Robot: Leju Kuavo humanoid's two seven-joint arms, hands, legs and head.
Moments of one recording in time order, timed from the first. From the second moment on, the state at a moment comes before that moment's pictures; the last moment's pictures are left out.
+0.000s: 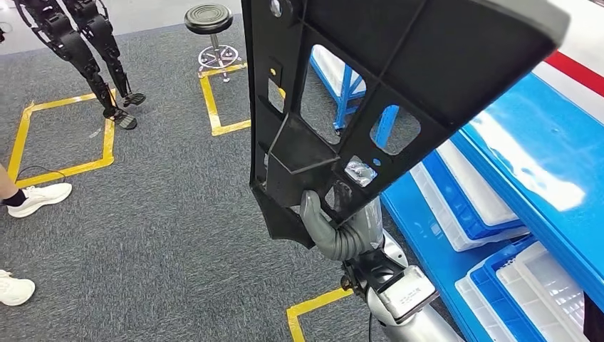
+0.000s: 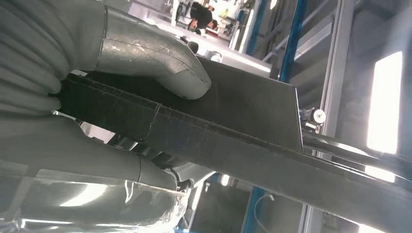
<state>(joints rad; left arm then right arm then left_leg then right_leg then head) -0.08 -0.01 0.13 -0.23 -0.06 0.30 -0.50 -0.25 -0.11 0.61 -1.90 0.14 -0.30 -0.48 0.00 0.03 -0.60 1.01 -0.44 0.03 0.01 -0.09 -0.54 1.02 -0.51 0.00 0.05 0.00</state>
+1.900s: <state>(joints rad) -0.07 -0.02 0.14 -0.24 -0.04 0.28 -0.52 -0.21 -0.09 0.59 -1.91 0.18 -0.26 -0.48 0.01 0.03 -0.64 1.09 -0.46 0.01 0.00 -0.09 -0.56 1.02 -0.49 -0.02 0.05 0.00</state>
